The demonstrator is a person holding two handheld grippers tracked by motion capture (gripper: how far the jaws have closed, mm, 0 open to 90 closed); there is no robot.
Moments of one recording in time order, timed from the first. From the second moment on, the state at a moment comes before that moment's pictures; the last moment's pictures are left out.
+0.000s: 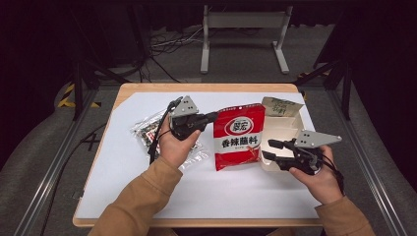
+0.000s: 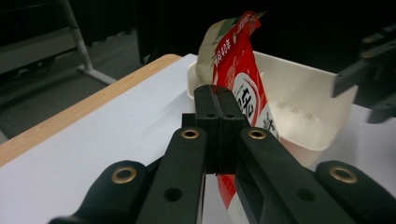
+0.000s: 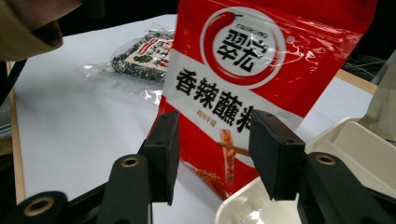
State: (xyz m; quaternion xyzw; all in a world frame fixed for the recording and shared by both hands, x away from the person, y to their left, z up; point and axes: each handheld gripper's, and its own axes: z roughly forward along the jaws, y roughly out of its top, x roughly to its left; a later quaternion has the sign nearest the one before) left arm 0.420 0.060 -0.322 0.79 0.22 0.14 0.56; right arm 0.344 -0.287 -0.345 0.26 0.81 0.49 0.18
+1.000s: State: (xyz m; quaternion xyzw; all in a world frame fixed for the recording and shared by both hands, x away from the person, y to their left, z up) left arm 0.385 0.069 -0.317 0.78 0.17 0.11 0.59; right arm 0.398 -0.276 -0.324 0.22 0.82 0.51 0.15
